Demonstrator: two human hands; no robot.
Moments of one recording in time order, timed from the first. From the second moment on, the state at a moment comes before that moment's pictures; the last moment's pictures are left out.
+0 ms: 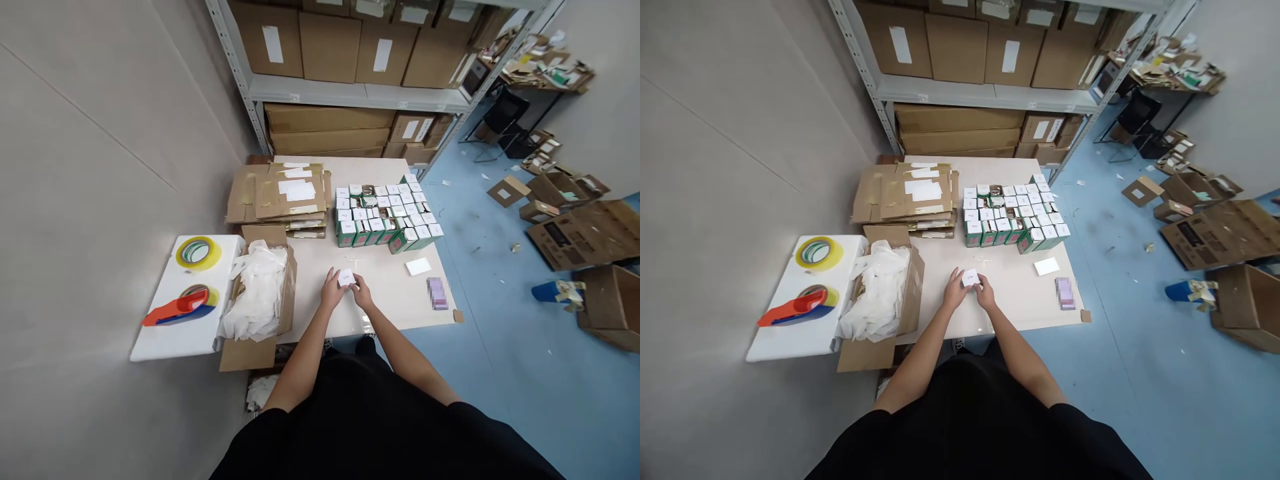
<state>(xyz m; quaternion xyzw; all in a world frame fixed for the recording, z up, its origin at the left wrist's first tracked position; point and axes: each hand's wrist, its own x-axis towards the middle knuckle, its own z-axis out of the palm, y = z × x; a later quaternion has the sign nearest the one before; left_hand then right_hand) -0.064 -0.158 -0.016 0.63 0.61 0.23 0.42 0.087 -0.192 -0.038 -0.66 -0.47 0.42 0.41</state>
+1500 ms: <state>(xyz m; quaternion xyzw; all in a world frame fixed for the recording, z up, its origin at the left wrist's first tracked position) -0.082 -0.122 -0.038 0.44 0.59 0.28 0.62 0.082 -0.176 -0.035 -0.72 -0.46 0.45 0.26</state>
